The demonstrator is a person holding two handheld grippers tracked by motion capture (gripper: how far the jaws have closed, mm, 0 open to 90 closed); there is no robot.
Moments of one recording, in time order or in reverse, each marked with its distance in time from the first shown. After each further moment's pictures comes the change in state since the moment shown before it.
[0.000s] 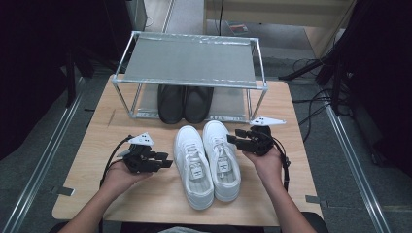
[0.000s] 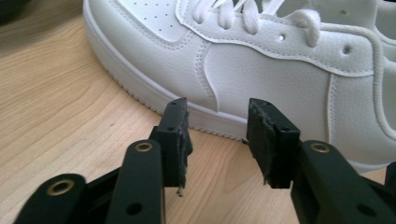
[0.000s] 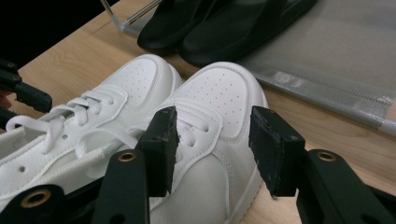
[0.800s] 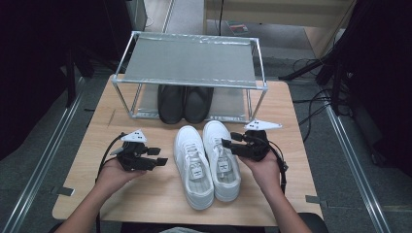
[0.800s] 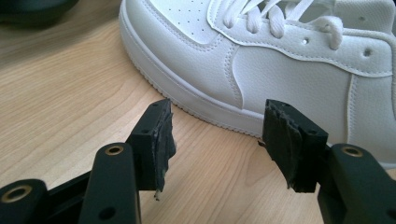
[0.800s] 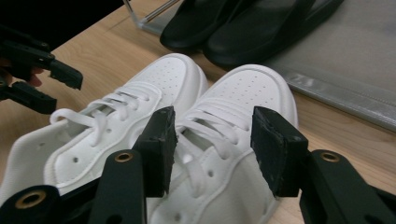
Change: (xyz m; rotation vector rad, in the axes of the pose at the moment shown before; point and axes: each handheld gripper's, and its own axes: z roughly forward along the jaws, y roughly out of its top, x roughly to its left) left arm 0.012 -0.002 -0.012 -0.027 0.033 -0.012; right arm 0.028 0.001 -0.008 0.011 0.043 -0.046
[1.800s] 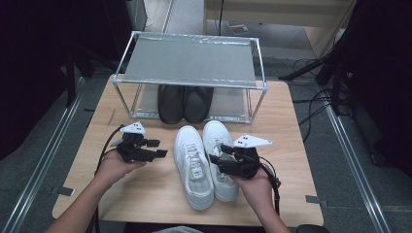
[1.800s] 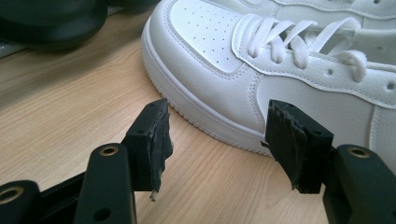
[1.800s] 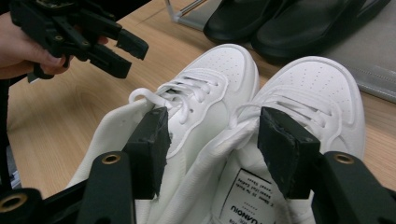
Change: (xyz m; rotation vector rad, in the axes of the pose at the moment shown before) left arm 0.018 0.018 0.003 -0.017 -0.007 0.009; right arm 0.058 -0.016 -0.008 -0.005 0.016 -0.043
